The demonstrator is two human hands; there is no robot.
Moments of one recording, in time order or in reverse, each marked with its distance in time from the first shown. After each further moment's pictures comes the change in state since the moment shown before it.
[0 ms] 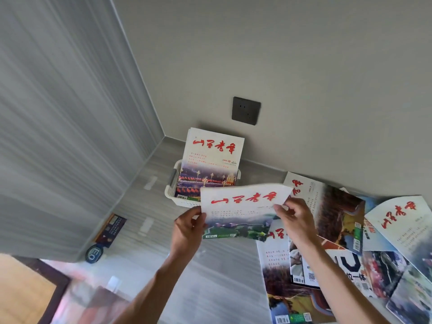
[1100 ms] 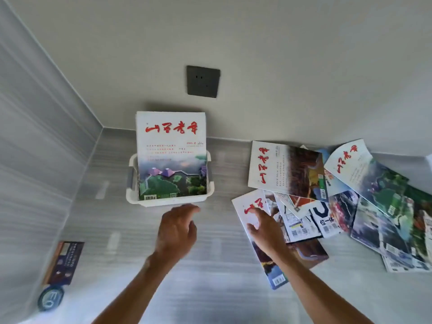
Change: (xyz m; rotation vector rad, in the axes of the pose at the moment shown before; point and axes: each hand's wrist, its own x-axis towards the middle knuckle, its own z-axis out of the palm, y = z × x) left_hand 0.046 -0.052 0.000 0.554 -0.392 0.510; right_hand -0.048 0.078 0.070 -0.569 -0.083 0.287
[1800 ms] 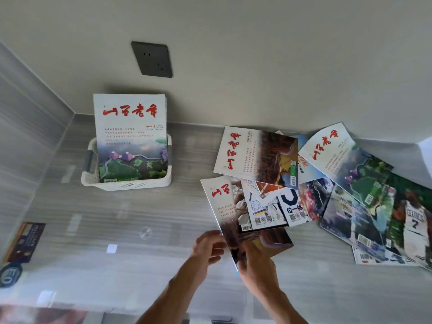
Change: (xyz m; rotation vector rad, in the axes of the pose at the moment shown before) left_hand -0.042 0.141 0.171 -0.964 -0.363 -1.124; right_hand -0.080 0.137 0.004 -0.131 -0.053 -0.081
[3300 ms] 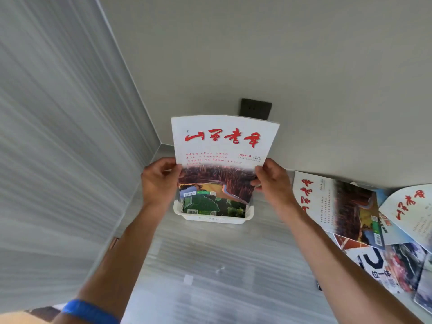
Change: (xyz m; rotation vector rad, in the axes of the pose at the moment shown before) left_hand -0.059 0.239 -0.293 0.005 0.597 1.023; right_hand 0.151 -0.296 -0.138 0.902 0.101 -0.301
